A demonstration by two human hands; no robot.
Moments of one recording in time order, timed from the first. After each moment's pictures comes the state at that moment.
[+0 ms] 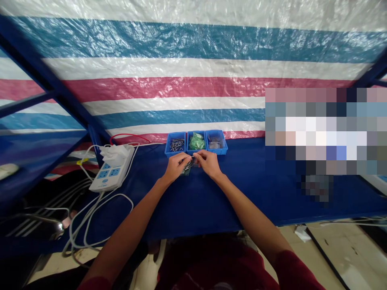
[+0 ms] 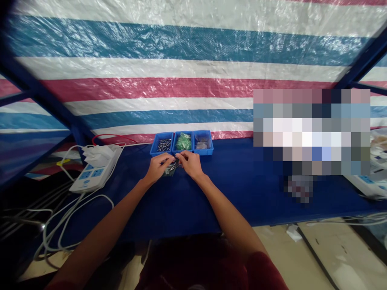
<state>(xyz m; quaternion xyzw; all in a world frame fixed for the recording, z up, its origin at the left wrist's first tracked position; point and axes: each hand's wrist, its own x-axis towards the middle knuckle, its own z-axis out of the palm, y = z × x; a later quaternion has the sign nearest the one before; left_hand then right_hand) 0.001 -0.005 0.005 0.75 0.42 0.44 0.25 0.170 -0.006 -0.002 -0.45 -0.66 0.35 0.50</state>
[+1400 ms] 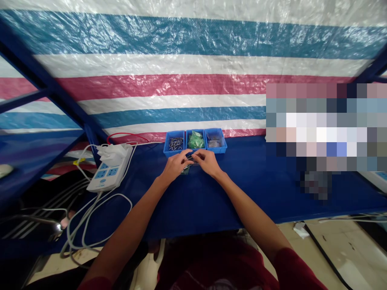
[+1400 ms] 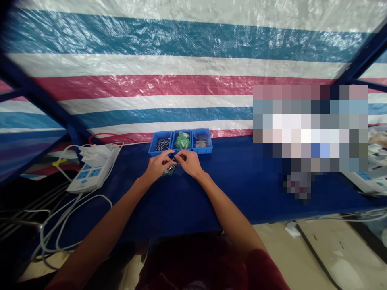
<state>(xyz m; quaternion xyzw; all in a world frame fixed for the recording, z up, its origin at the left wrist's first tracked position) -0.006 0.002 -0.009 0.83 0.41 0.37 0.07 0.174 -0.002 -0.005 -0.42 -0.71 0.30 0.47</state>
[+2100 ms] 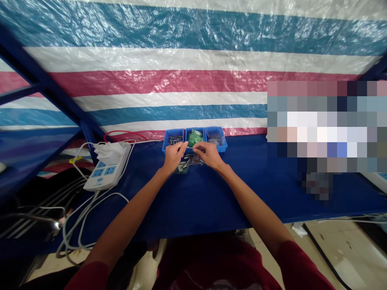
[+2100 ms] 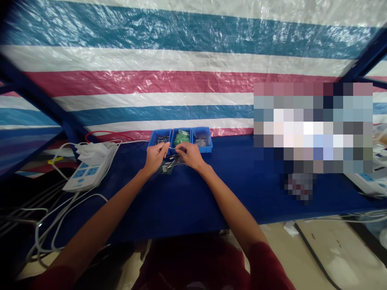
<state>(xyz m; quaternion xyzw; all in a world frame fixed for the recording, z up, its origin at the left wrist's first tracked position) 0.012 0.017 0.016 0.74 0.47 0.46 0.14 0.185 0.021 0.008 -0.40 -0.74 0.28 0.46</state>
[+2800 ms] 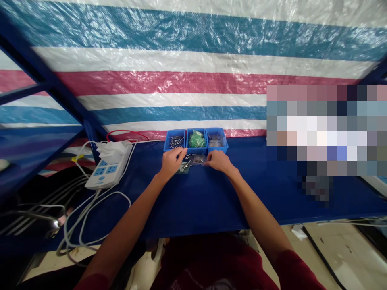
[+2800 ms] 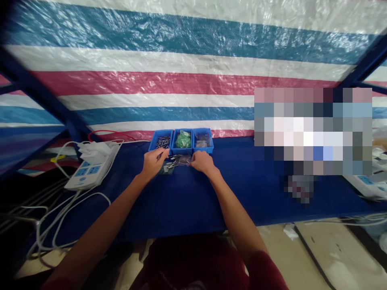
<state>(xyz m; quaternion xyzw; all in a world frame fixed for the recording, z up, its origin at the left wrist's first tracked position) -0.004 0.005 0.004 0.78 0.45 0.44 0.01 0.209 0.004 0.007 -0.64 -0.73 0.20 0.17</state>
